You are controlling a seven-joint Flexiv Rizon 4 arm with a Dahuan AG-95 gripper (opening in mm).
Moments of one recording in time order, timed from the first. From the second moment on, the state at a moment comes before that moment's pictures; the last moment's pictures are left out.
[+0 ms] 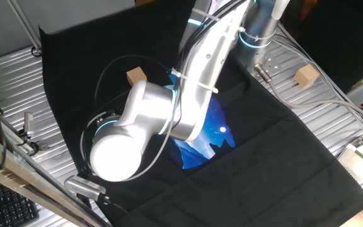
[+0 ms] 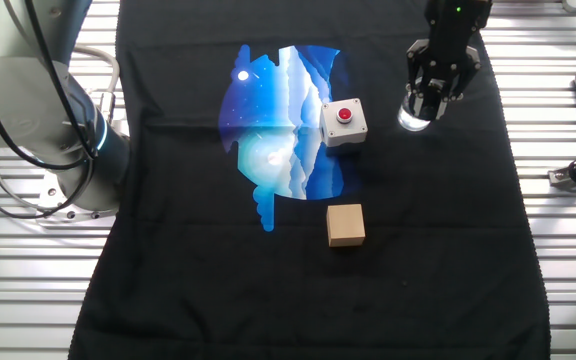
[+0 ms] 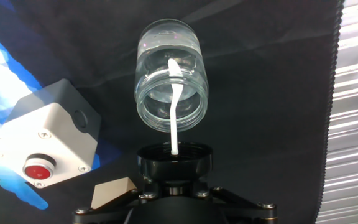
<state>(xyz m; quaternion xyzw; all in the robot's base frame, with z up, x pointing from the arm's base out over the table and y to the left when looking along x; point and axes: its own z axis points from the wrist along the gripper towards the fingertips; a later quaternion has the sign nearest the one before) 0.599 0.062 0.131 0.57 -0.74 0.24 0.27</state>
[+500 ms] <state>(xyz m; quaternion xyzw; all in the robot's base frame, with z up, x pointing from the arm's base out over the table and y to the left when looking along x) 0.599 0.062 0.131 0.57 -0.74 0.24 0.27</state>
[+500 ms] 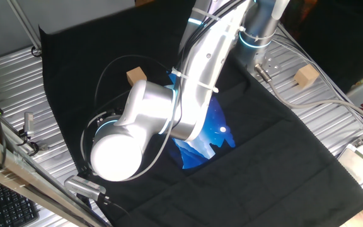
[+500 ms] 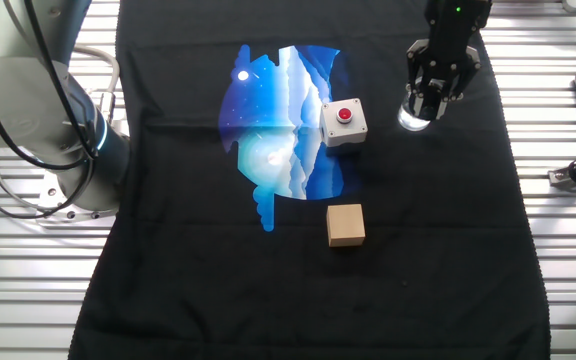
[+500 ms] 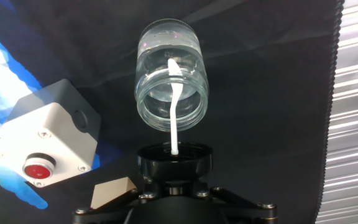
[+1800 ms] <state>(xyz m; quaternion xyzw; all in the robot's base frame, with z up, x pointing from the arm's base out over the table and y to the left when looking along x) 0.601 0.065 0.132 0.57 -0.74 0.24 0.27</state>
